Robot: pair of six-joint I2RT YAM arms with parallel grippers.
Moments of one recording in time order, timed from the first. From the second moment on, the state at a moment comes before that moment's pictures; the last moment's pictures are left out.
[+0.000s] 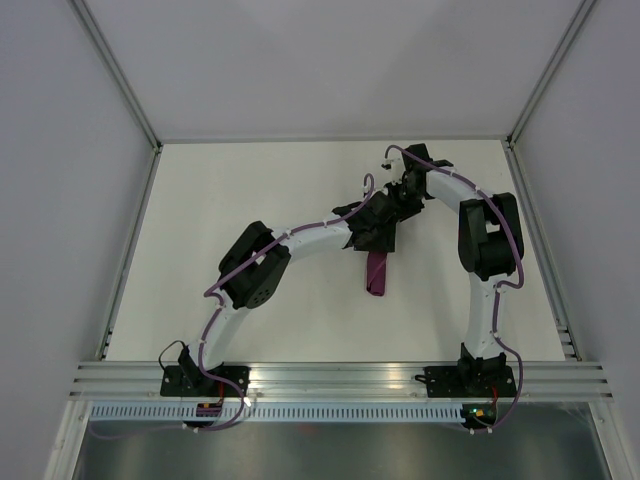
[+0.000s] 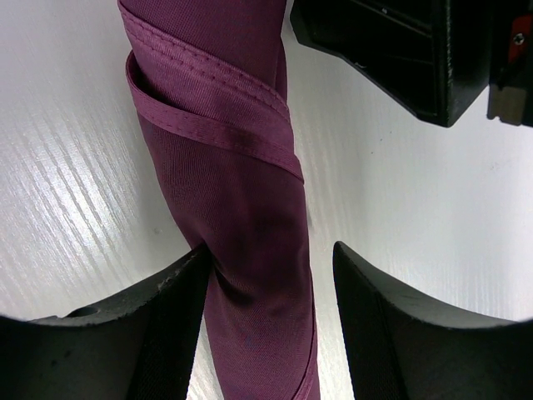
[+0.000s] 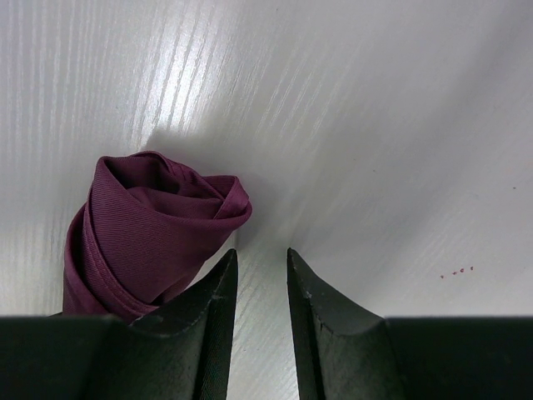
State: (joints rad) left arm -0.89 2.26 1.74 -0.42 -0.12 -0.69; right arm 0.21 2.16 1.63 -0.67 -0.20 -0.13
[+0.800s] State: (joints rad) left arm -0.91 2.25 1.75 -0.46 -0.17 -0.62; right arm 0.21 2.16 1.63 -0.67 -0.20 -0.13
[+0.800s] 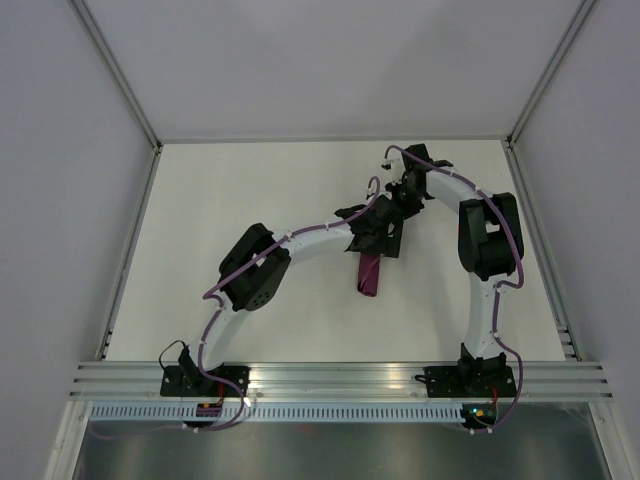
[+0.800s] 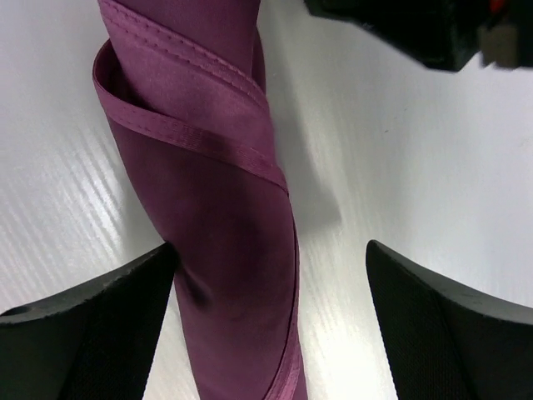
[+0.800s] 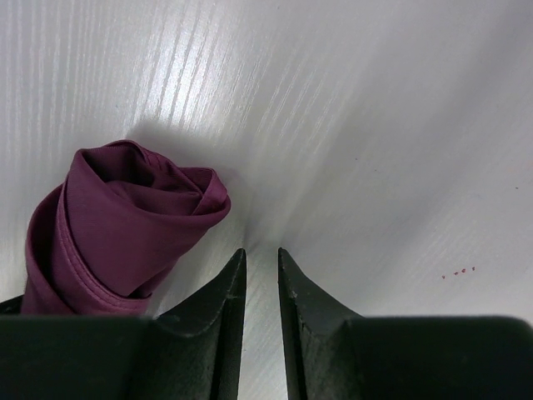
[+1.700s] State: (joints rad) left arm -0.91 2.13 1.74 -0.55 -0.23 -0.53; right arm 0.17 2.15 1.63 -0.68 -0.24 -0.13
